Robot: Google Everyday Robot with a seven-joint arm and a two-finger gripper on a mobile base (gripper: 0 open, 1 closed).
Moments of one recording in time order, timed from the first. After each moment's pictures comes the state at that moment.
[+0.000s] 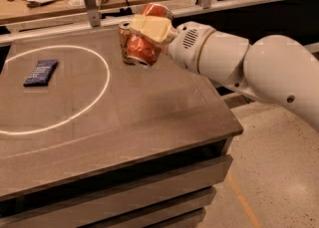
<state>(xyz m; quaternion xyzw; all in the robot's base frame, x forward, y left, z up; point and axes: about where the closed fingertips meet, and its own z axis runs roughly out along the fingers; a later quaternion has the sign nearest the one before) 0.556 0.025 1.006 -0.72 -0.01 -0.44 0.54</state>
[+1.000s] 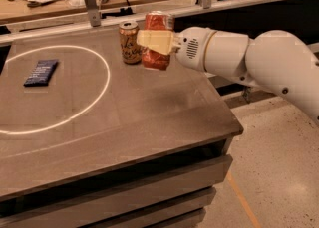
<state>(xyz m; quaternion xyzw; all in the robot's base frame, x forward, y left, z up) 0.580 0.010 0.979 -0.73 -0.17 -0.51 0.42</state>
